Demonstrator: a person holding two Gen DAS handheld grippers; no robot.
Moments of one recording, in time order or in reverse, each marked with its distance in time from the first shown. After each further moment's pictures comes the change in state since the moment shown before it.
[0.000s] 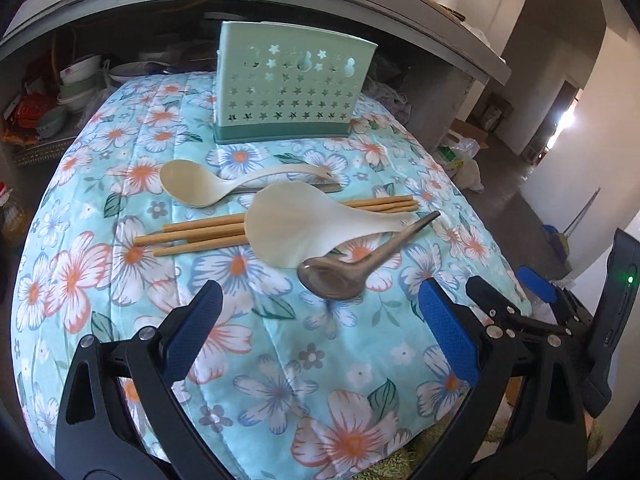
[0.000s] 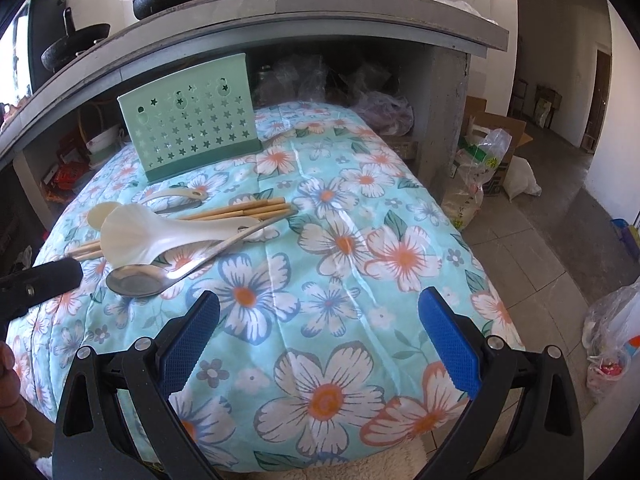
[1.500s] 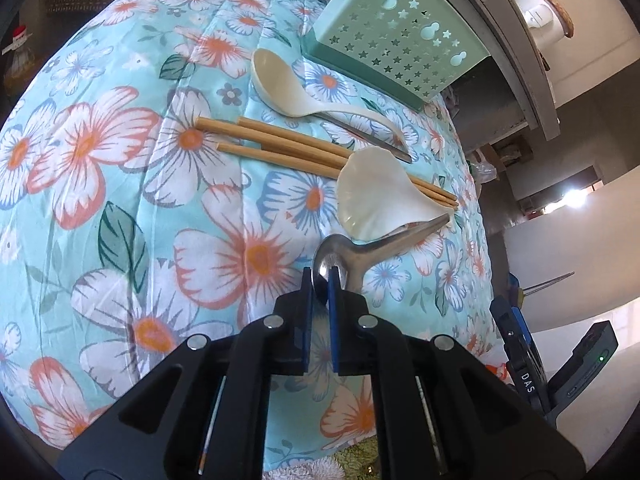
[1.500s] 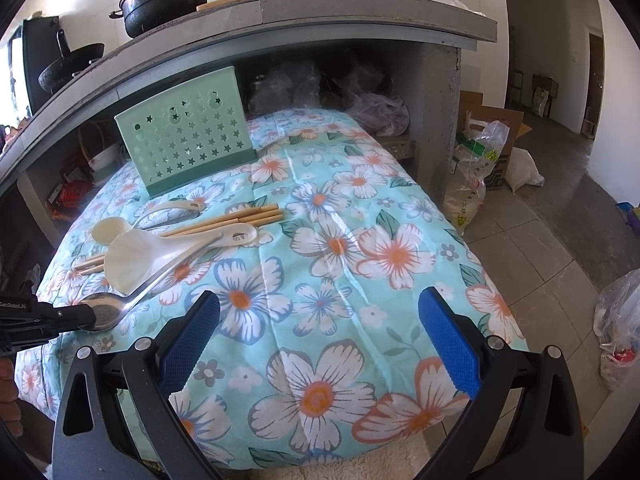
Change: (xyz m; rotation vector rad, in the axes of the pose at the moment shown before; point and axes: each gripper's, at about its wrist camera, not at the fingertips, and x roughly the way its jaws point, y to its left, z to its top) left arm 0.009 0.074 -0.022 -0.421 0.189 -0.095; right arm -0.008 -0.012 -0.003 0.059 -0.025 0.026
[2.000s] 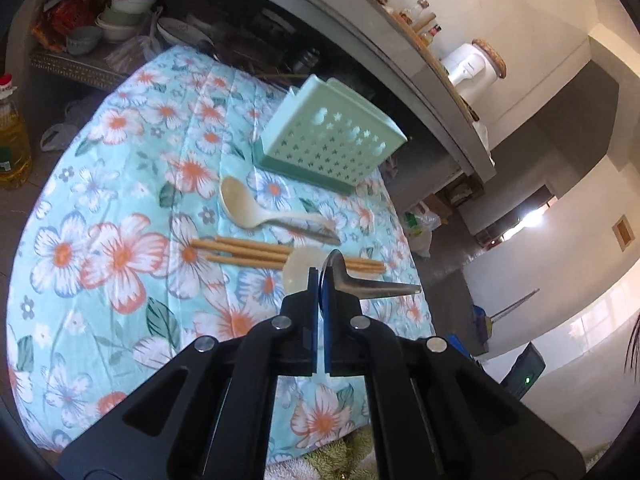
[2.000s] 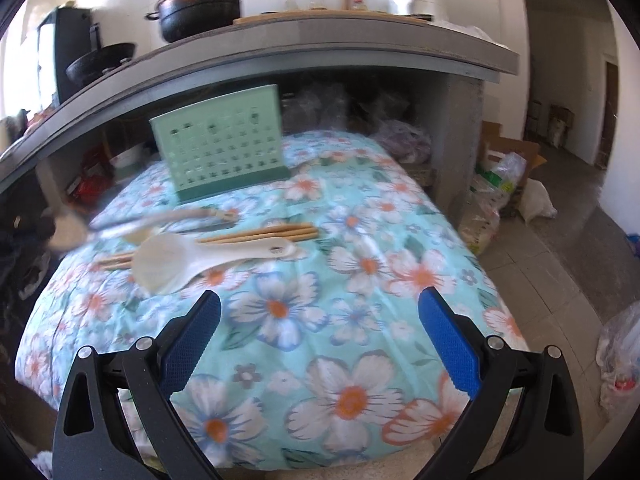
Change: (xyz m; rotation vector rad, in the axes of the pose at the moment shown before) left arm -0.093 -0.002 0.024 0.064 -0.259 -0.165; right arm -0.014 0.028 -0.003 -0.105 -0.080 0.074
